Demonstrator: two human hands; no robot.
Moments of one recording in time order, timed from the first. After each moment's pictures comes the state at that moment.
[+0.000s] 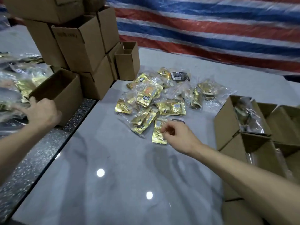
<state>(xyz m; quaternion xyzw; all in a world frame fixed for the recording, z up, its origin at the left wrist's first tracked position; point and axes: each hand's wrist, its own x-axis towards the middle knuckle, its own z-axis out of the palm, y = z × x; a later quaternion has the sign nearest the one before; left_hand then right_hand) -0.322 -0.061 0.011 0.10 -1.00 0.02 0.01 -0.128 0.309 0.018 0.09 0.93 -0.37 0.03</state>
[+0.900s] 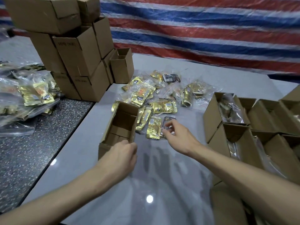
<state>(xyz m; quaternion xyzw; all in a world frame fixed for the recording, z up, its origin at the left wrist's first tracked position) -0.101 0.086 0.034 -0.30 -0.94 -0.14 -0.12 -0.078 0.316 0.031 0.15 0.92 -0.35 0.04</state>
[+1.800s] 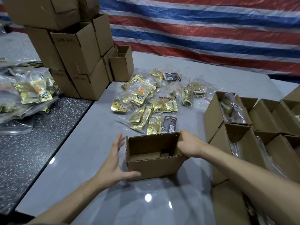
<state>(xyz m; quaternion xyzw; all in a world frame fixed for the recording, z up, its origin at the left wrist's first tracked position) -0.118 0.049 -0.075 -0.27 -0.80 -0.52 -0.15 -0.074 0.338 0.027 0.22 0.91 -0.29 0.21</state>
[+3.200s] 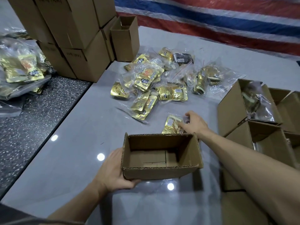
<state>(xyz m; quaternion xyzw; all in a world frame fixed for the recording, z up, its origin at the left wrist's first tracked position) -0.119 0.061 -0.140 -0.39 -0.84 -0.38 0.03 -0.155 0.401 -0.081 0.27 0.93 -0.24 0.11</state>
